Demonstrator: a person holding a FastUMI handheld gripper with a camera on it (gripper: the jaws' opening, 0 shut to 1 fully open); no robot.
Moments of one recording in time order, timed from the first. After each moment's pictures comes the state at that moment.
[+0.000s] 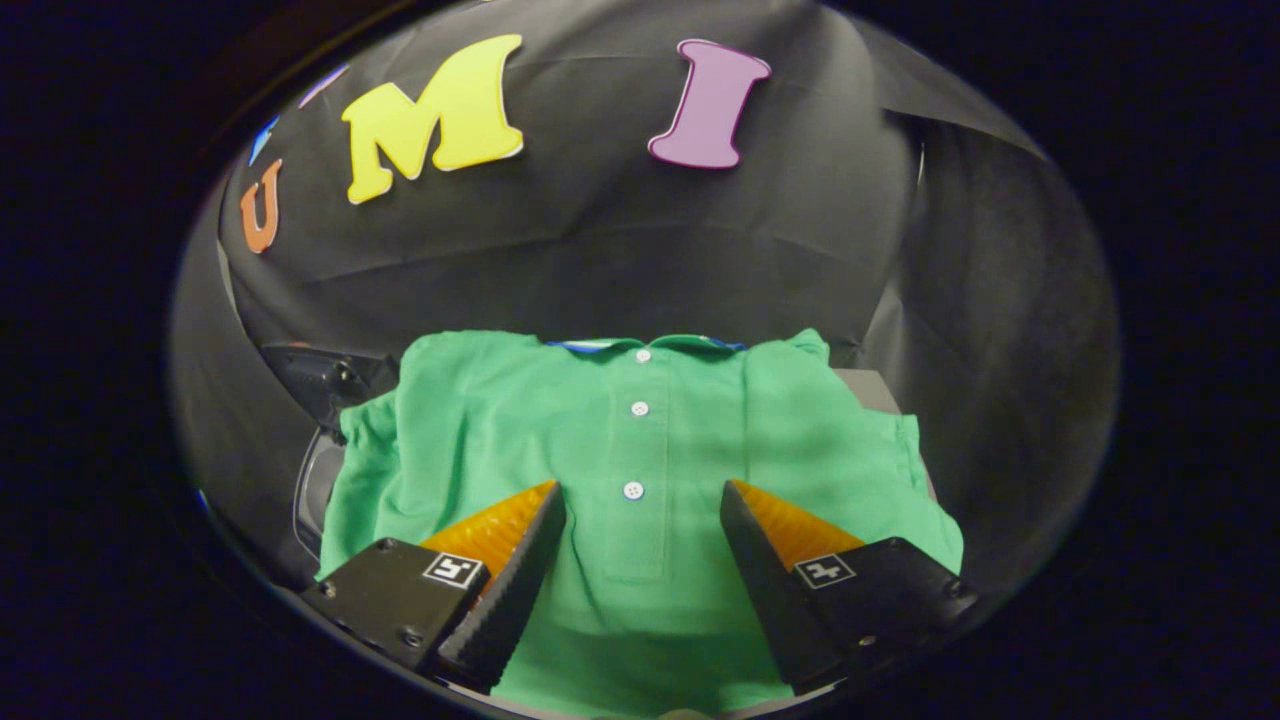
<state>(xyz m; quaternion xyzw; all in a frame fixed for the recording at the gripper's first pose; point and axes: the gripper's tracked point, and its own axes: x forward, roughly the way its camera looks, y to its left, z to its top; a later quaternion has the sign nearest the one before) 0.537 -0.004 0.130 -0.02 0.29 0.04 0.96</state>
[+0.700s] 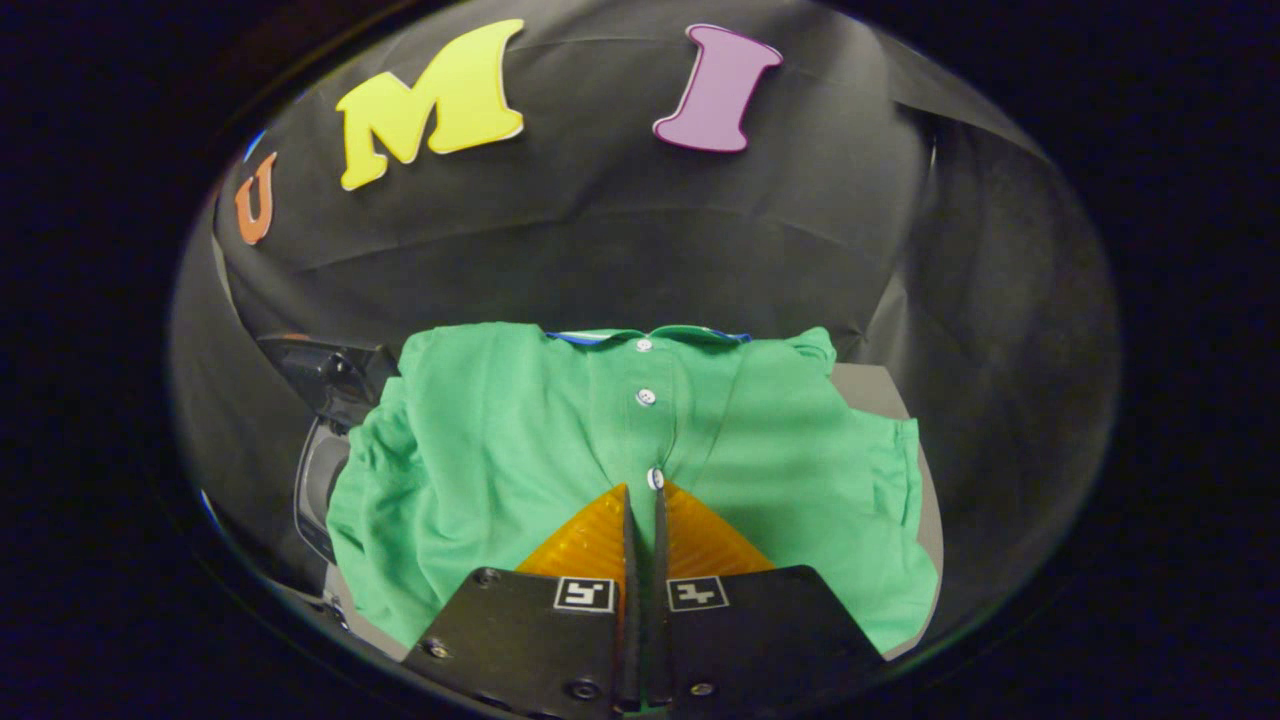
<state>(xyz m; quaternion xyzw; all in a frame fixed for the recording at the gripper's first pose) 0.540 -0.001 0.134 -0.01 0.32 0.02 0.95</state>
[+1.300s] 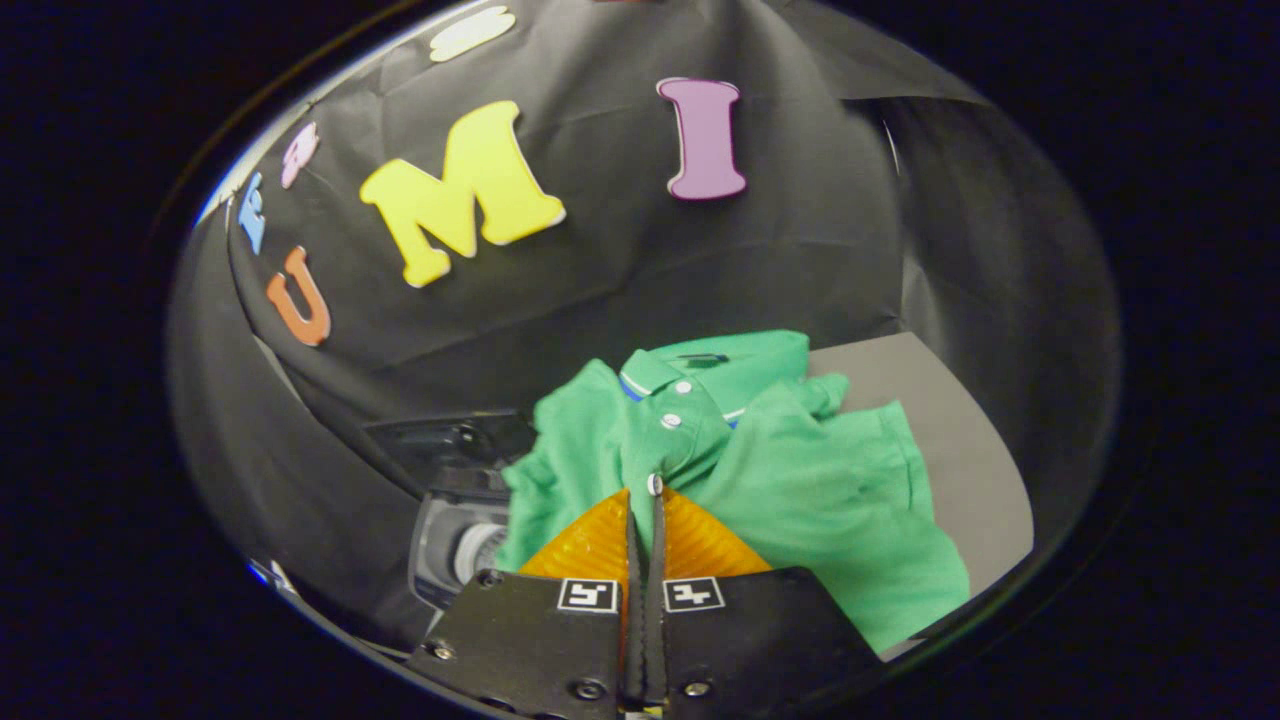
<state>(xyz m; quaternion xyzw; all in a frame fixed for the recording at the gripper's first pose) 0.451 0.086 0.196 0.13 0.20 0.12 0.96</state>
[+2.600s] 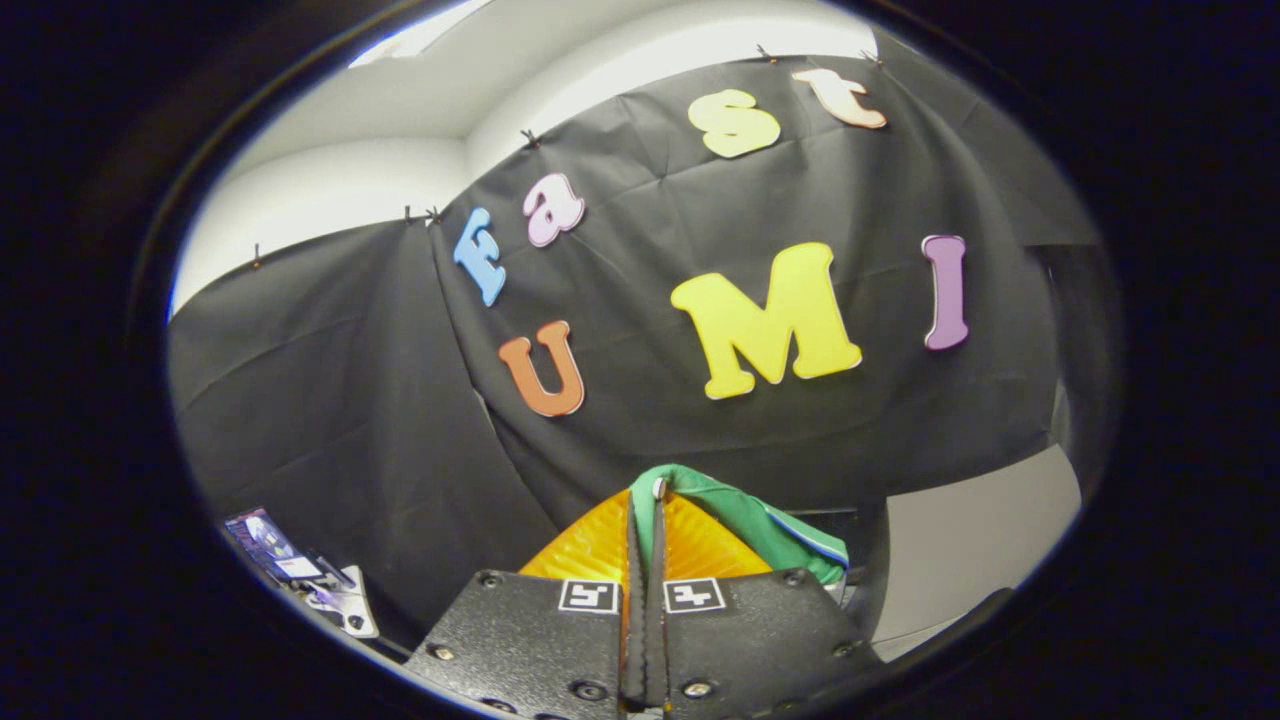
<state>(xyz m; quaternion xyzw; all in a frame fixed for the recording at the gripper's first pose) 0.276 0.359 0.343 0.10 0.04 0.32 0.94</state>
